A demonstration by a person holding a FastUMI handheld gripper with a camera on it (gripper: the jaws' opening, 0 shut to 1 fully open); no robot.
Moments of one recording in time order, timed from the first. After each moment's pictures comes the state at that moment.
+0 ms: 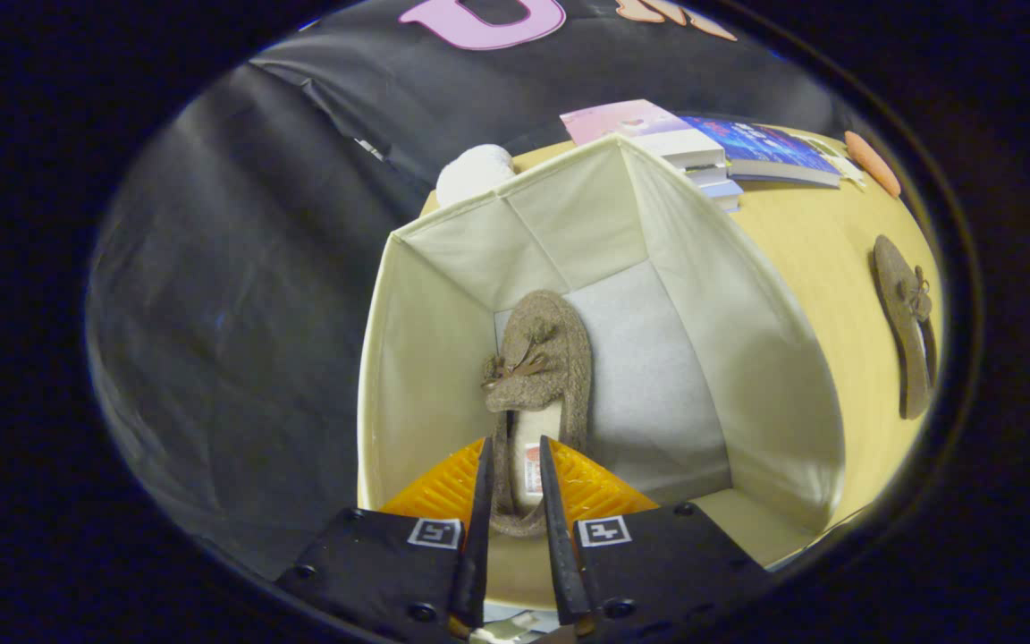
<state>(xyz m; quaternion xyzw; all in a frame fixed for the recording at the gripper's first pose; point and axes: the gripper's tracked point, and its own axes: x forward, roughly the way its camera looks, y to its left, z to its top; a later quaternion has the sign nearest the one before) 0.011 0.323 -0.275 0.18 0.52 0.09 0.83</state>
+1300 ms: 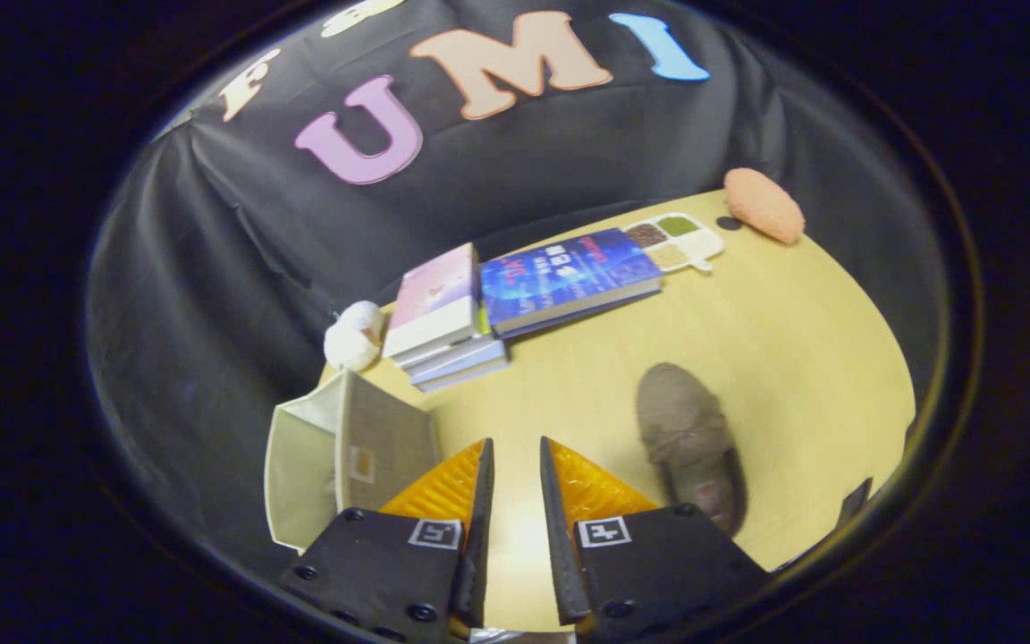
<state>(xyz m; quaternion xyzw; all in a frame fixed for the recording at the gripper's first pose) 0.058 -0.013 -0.205 0.19 0.40 -0.02 0.89</state>
